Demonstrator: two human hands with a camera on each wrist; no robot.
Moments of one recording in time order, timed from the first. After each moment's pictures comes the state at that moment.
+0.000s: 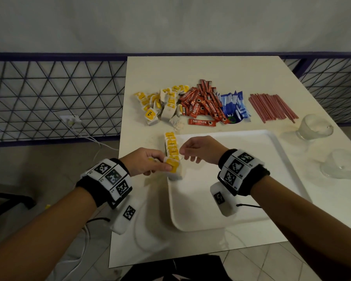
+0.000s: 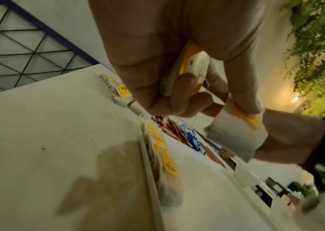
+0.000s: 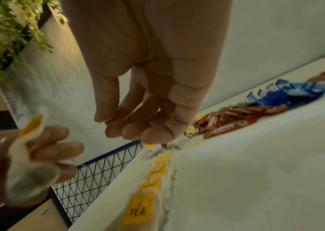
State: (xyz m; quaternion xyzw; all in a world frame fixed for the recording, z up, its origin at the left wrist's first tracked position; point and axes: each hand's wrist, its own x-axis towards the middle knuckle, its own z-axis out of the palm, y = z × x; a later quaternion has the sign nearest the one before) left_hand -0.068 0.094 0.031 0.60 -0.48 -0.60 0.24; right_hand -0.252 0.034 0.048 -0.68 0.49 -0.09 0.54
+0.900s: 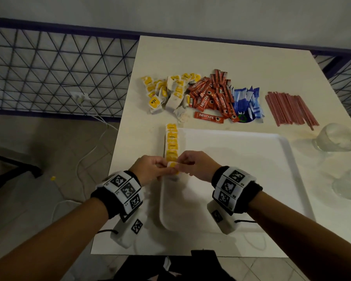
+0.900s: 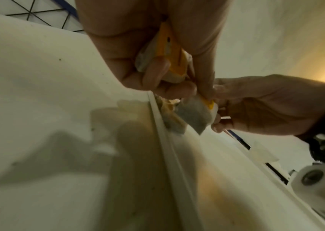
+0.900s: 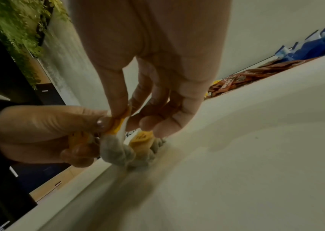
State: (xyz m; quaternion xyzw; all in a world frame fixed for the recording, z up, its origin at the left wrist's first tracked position) left_hand -0.107 0.106 -0.012 0.68 -0.42 -0.53 0.28; right_hand -0.260 0.042 0.001 -0.71 0.47 -0.01 0.53
